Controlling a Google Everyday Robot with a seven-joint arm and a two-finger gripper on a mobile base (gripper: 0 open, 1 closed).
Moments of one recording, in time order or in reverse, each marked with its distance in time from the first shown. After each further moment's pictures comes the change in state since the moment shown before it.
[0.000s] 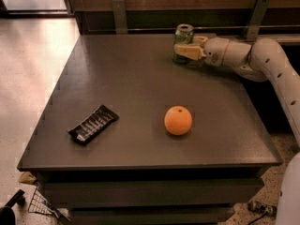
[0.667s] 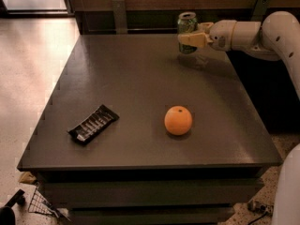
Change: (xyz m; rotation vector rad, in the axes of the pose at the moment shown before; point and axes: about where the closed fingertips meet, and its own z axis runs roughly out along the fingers) arm -0.038 0.001 -0.012 0.017 0.147 -0.061
